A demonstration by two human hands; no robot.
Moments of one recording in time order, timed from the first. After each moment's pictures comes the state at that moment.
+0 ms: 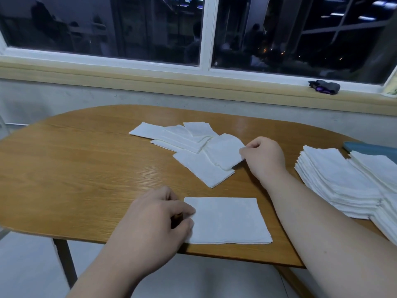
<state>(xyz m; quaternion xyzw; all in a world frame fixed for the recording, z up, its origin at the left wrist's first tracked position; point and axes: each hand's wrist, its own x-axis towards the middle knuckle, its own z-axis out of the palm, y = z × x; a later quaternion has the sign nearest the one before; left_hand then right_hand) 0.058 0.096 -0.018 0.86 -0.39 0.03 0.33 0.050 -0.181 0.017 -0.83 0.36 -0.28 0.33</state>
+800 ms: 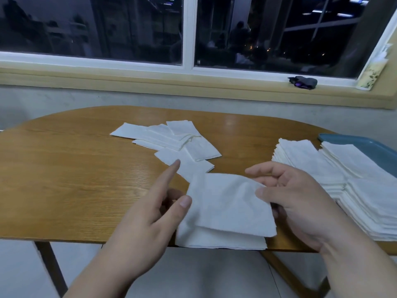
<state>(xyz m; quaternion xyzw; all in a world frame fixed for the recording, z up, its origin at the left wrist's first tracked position) 0.026 0.079 0.000 0.75 -0.37 -0.10 0.54 -0.101 -0.131 0.043 -0.73 0.23 -0.18 0.62</state>
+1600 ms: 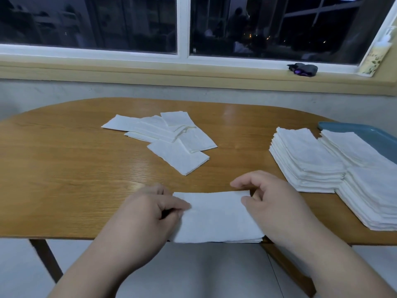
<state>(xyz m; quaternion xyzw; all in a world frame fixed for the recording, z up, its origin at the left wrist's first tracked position) 0.035 0.071 -0.013 0.84 -0.39 -0.07 0.37 -0.097 -0.134 0.001 -0.89 0.23 -0.17 0.35</state>
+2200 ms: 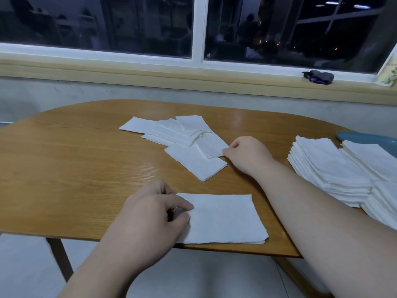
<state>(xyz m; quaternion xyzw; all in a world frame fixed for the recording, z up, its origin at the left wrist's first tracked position) 0.052 0.087 -0.015 0.86 -0.35 -0.03 0.36 0.053 -0.176 0.018 -0.91 0.33 -0.12 0.20</state>
